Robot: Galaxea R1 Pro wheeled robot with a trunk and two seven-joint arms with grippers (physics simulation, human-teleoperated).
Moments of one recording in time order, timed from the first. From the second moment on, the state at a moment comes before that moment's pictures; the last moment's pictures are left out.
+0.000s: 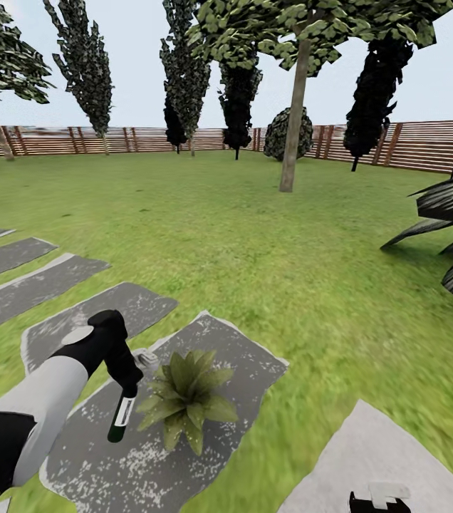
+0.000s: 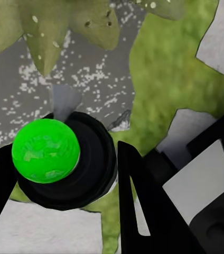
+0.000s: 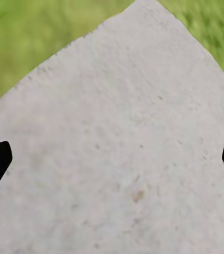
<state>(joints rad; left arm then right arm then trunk) -1.01 0.13 -0.16 -0.52 -1.16 0.85 -1.52 -0.44 -0.12 -0.20 -0.03 0.24 -0.36 -0.26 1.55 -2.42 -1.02</state>
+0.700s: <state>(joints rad) -1.01 0.12 -0.16 -0.52 -1.28 0.85 -1.52 -0.44 -0.12 -0.20 -0.03 0.24 -0.36 -0.26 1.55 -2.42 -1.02</state>
